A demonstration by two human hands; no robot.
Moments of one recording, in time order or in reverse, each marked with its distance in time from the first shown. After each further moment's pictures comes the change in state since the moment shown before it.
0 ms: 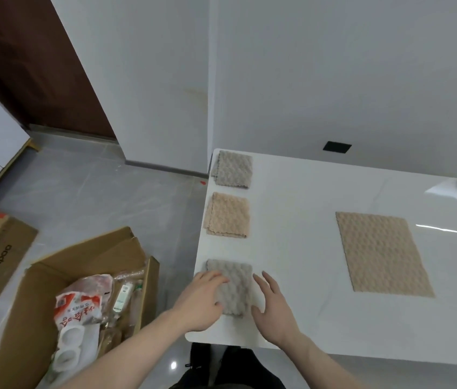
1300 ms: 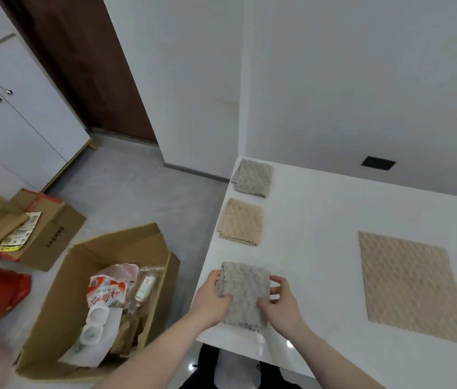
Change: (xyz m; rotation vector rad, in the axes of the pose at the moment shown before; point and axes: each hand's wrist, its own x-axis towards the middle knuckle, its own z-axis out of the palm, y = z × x) left_hand 0.015 0.056 0.035 -0.669 0.288 -0.435; right_hand 0.026 0.020 -0.046 0.484 -0.054 0.139
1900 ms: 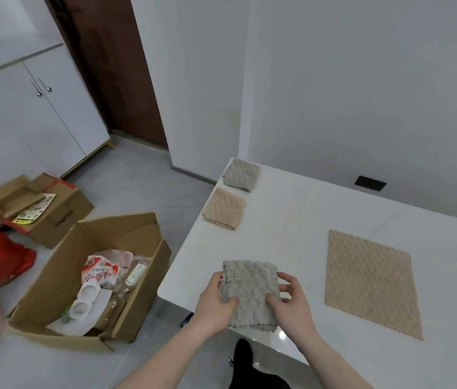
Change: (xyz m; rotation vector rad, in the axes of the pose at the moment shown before) left_hand -0.128 0.021 0.126 -0.258 0.135 0.143; right_hand -0.098 0.058 -0.112 0.126 0.065 -0.167
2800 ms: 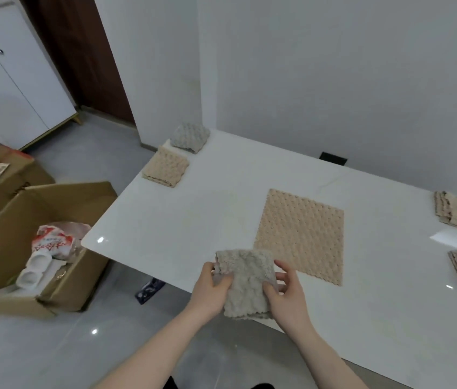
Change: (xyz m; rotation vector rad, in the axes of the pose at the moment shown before) left_hand -0.031 -0.032 0.249 -0.126 0.051 -0.076; right_hand -0.018 0.141 -0.197 -0.037 0.048 -0.076
